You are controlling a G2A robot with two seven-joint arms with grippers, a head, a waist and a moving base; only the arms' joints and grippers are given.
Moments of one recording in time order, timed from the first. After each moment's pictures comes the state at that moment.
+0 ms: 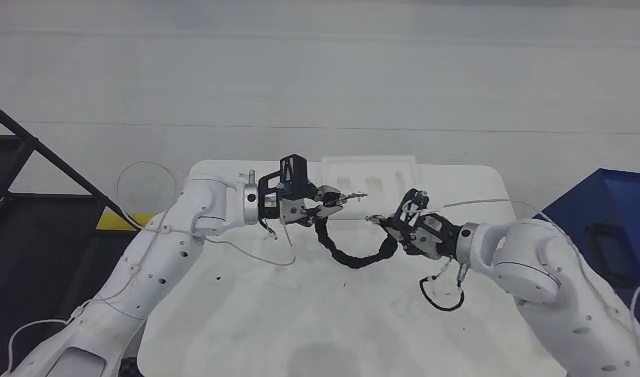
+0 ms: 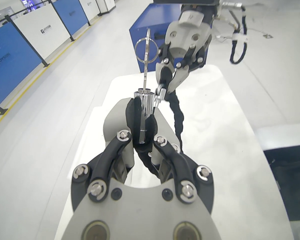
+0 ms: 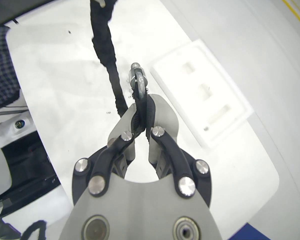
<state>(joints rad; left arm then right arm) 0.96 -0.94 -0.98 -1.58 1.08 -0.94 -0.05 -1.22 -0.92 1.16 -2.01 -0.81 -0.48 0.93</state>
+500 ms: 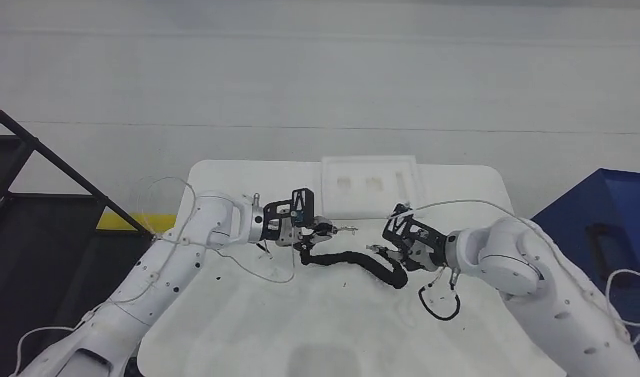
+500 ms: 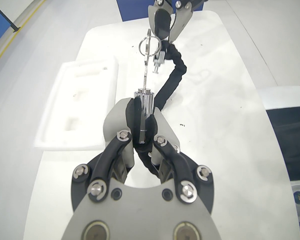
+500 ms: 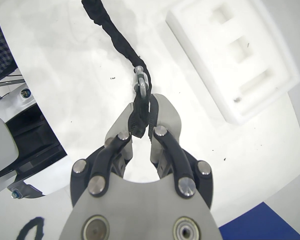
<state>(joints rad) 0.98 -0.96 -0.89 -1.45 1.25 -1.01 -0.04 -1.16 -0.93 1.06 -1.89 -0.71 -0.48 1.07</state>
